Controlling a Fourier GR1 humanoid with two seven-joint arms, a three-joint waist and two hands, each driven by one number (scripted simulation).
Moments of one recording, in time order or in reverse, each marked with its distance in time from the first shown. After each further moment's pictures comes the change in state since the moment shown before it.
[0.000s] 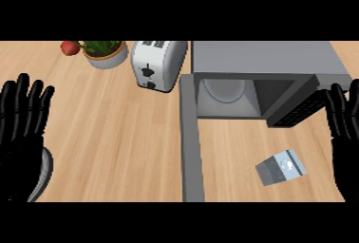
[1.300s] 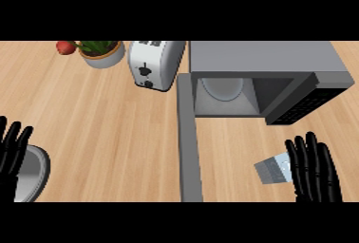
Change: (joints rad) left arm 0.282 -0.011 0.146 -0.041 0.191 -0.176 -0.032; right arm 0.355 0.080 0.457 -0.182 0.210 -0.216 -0.006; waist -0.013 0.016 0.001
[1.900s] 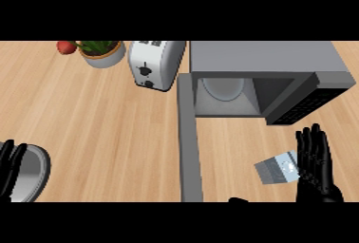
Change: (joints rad) left arm 0.124 -0.041 -0.006 -0.073 -0.006 -0.052 -0.034; right arm -0.048 -0.010 -0.135 0.203 0.009 -0.120 -0.144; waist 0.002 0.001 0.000
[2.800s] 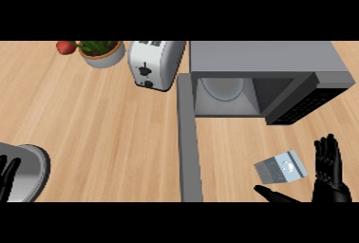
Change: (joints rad) left arm 0.097 -0.032 0.022 -0.030 -0.001 -0.075 -0.057; right arm 0.009 -0.049 -0.246 0.293 -0.149 0.043 -0.254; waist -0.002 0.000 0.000
